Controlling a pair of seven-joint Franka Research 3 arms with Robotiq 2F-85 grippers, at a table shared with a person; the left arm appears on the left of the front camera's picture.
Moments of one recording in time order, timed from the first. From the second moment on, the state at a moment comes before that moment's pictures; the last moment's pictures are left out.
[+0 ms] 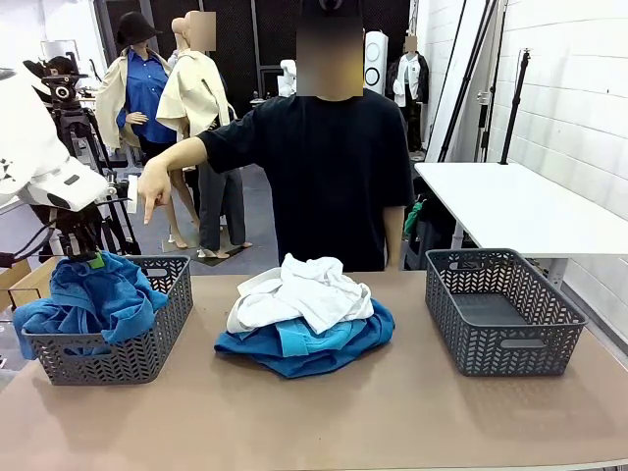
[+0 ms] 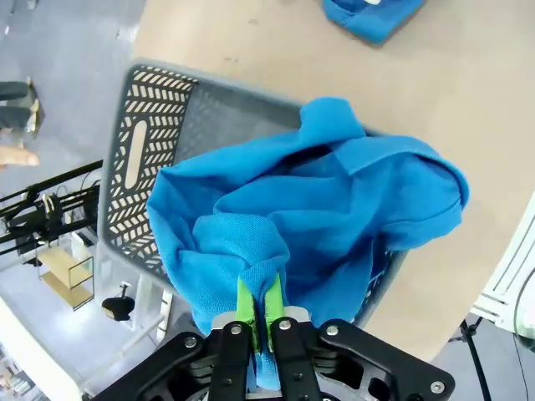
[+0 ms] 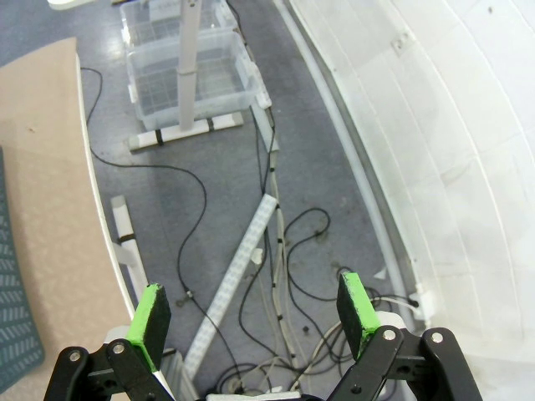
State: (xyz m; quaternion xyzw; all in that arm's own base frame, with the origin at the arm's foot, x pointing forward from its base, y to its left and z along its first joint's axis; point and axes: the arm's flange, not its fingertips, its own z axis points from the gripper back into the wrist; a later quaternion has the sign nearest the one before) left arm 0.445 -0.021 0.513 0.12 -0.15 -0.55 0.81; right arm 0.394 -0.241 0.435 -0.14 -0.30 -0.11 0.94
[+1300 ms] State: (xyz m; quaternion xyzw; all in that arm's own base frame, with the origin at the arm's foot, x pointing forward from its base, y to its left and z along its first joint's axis) left arm 0.428 -0.026 0.449 0.06 -0.15 -0.55 0.82; right arm 0.394 -0.241 0.435 -0.14 -0.30 -0.11 0.94
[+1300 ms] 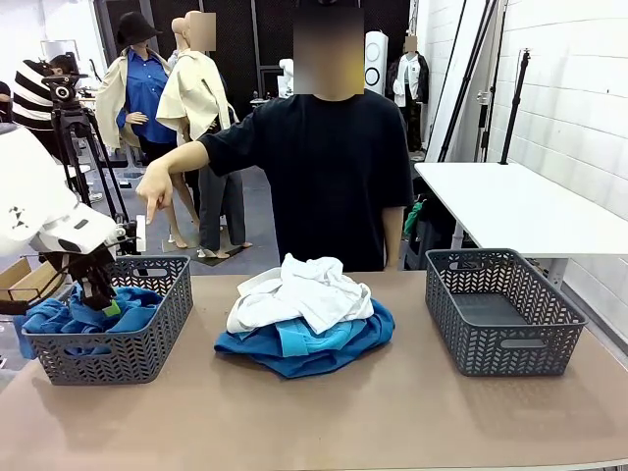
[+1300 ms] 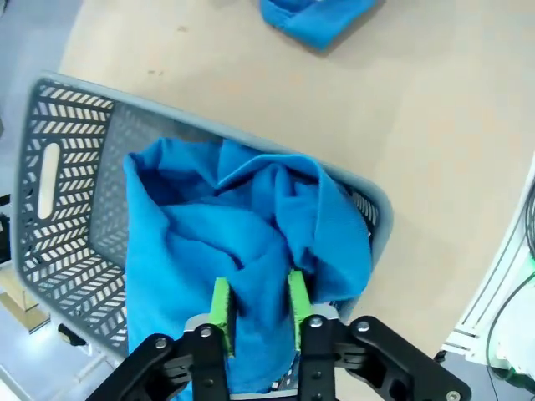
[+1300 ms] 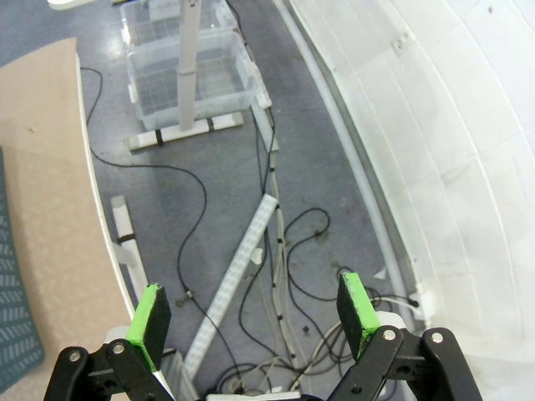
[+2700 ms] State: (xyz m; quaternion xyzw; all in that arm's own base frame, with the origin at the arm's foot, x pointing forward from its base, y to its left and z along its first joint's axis) left arm 0.419 0.182 0.652 0.09 -0.21 -0.42 0.88; right arm 0.393 -0.241 0.435 -0.14 -0.30 -0.11 0.94
